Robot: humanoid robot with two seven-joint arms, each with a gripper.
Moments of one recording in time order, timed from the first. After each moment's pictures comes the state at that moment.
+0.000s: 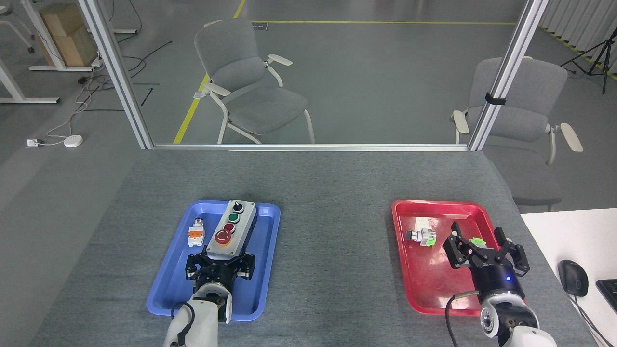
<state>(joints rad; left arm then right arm) -0.50 -0.02 -0.22 -0.72 -1.41 0.24 0.03 -0.22 -0.12 -0.15 -1.25 1.31 -0.12 -0.04</state>
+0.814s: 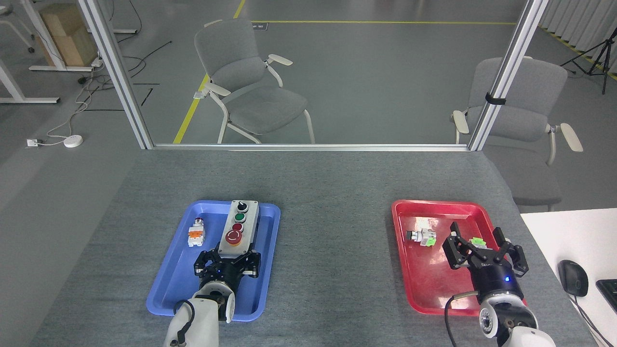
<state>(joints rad) -0.51 -0.02 -0.22 -0.71 -1.38 0.13 0.04 -0.22 -0.12 -0.15 -1.25 1.31 -0.12 -0.04</state>
